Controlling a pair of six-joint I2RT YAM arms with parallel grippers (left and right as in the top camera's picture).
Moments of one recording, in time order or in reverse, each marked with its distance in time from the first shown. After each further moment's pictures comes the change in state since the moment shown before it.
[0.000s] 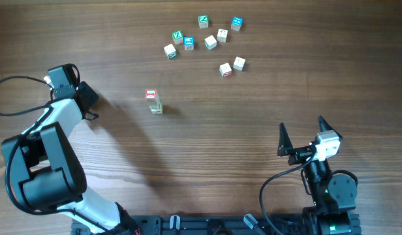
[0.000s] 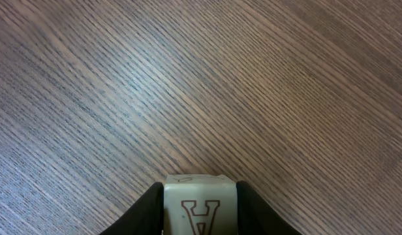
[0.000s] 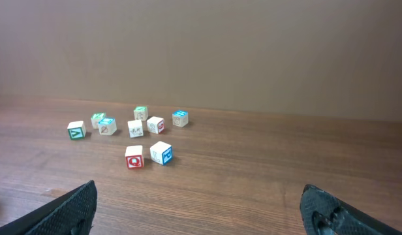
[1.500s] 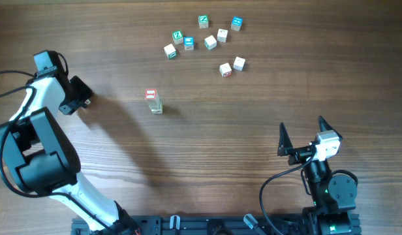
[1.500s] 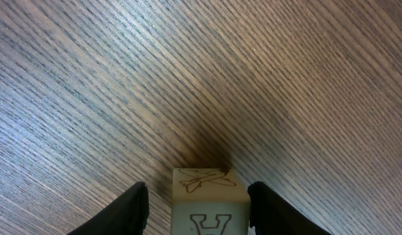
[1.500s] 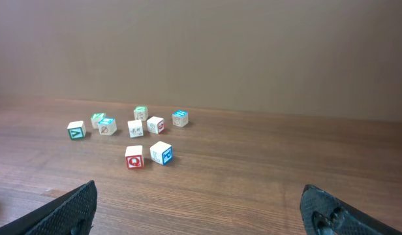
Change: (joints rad) left arm 0.060 0.150 0.319 -0.438 0.134 -0.011; right arm 0.000 0.000 0.000 0.000 0.000 0.000
